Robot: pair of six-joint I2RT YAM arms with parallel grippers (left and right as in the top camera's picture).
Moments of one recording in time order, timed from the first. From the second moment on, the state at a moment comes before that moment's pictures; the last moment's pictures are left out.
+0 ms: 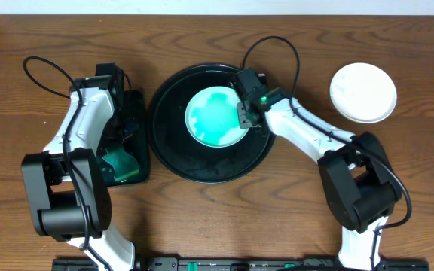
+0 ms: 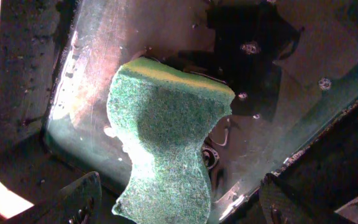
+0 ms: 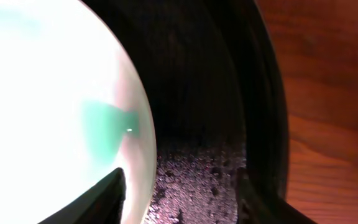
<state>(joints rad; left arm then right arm) 0.08 1.85 1.30 -1.08 -0.18 -0.59 0.55 2.04 1.41 -0.59 0.20 0.41</state>
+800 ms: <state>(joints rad) 0.08 1.85 1.30 -1.08 -0.17 -0.59 0.61 2.12 1.43 -0.49 0.40 0.37</state>
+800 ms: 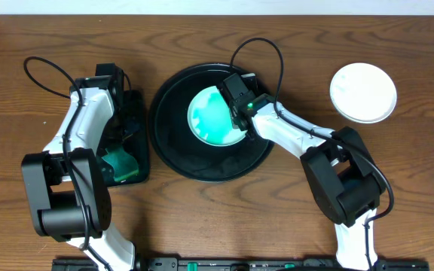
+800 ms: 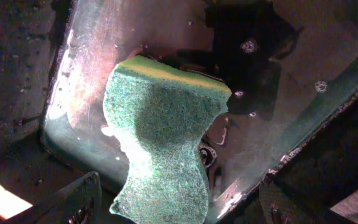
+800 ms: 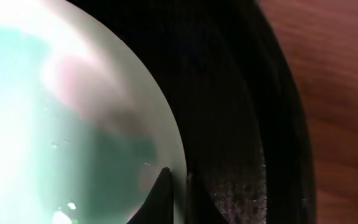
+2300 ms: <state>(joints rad) 0.08 1.85 1.30 -1.08 -0.17 -0.59 0.54 2.12 1.41 -0.35 -0.09 0.58</state>
